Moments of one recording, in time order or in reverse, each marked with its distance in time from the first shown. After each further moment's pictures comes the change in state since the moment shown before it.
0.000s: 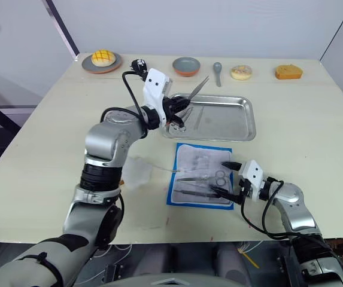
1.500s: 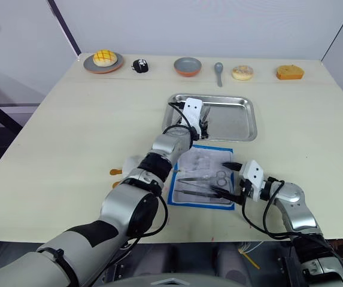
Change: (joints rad) left arm -0.219 -0.246 0.049 0.836 0.060 -0.387 0.339; right arm 0.000 0.001 -0.001 -0.001 0.000 0.000 -0.006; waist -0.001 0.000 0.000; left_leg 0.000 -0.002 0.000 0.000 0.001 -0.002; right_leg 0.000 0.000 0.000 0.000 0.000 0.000
